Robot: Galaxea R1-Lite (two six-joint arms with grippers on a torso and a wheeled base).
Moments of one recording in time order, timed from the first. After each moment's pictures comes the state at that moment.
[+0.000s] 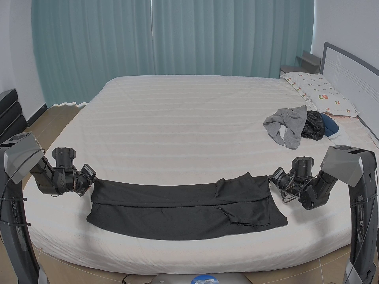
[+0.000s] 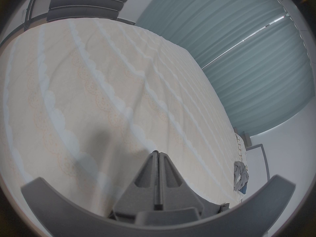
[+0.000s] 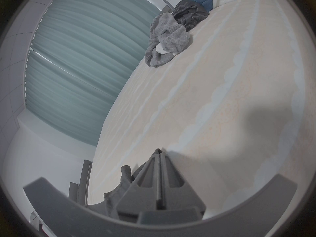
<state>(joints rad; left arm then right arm) 0.16 2.35 -1.03 -0.62 -0.23 -0.82 0.08 2.54 -1.01 -1.07 0.15 0.91</state>
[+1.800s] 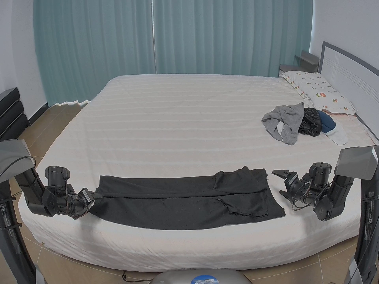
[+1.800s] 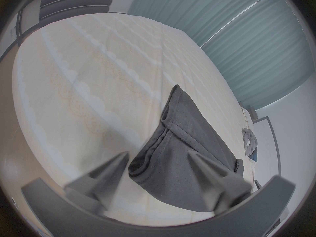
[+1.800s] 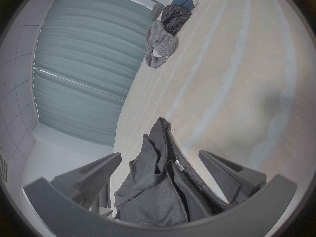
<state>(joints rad) 0.16 2.20 -0.62 -0.72 -0.27 -0.63 0.04 2.41 -0.67 -1.33 0.31 1.04</state>
